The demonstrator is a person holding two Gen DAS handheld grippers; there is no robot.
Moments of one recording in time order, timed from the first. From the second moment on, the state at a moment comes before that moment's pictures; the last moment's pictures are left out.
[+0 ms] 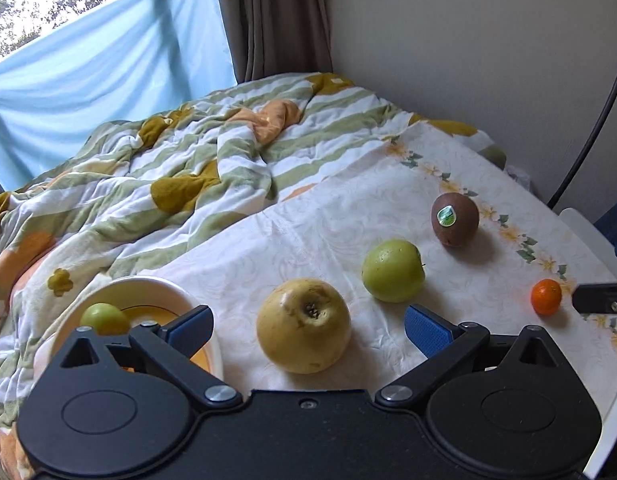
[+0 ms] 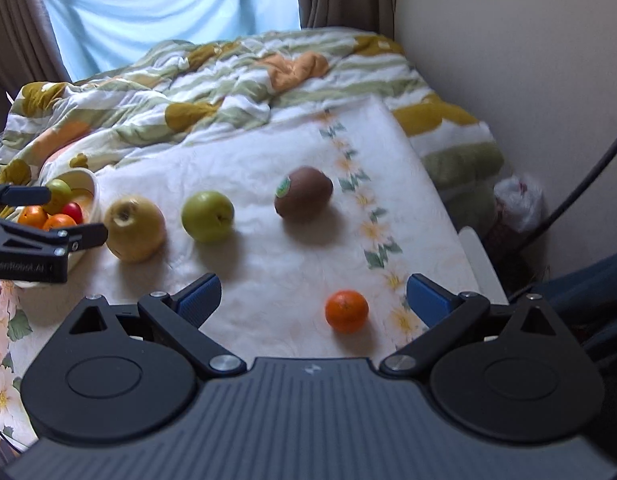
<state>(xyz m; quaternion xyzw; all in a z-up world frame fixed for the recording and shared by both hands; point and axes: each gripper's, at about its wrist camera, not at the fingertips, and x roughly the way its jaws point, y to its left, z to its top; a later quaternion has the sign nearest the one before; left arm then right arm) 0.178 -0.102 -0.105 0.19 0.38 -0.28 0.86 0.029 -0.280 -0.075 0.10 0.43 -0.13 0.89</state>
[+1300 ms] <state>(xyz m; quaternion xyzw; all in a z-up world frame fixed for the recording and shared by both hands) 0.212 -0.125 -0.169 0.20 0.45 -0.23 0.84 0.057 -0.319 -0.153 0.11 0.50 -0.10 0.85</state>
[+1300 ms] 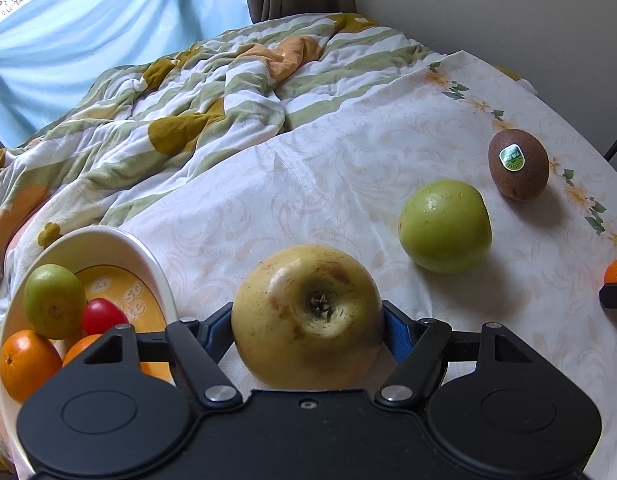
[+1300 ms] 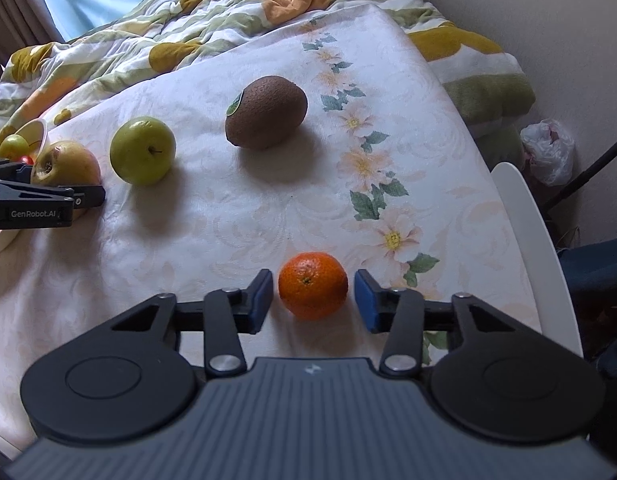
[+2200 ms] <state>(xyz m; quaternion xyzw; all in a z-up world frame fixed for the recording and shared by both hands) 0.149 -0.086 -0.072 0.10 0.38 -0.14 0.91 0.069 -0.304 -0.072 0.07 0.44 0.01 0.89</state>
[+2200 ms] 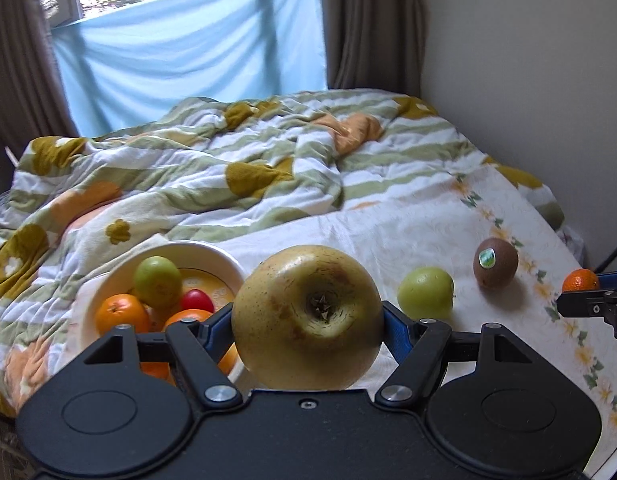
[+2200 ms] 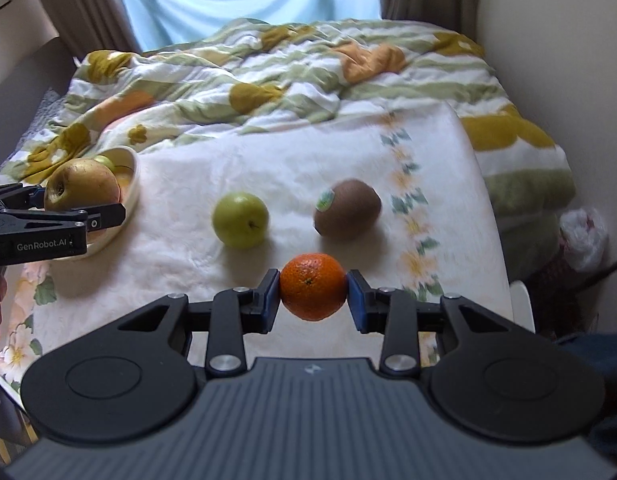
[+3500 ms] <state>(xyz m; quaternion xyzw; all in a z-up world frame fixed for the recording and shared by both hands) 0.215 0.103 -0.110 0.02 0.40 -0.08 0.91 0.191 -0.097 -0.071 0.02 0.43 0.14 0.89</state>
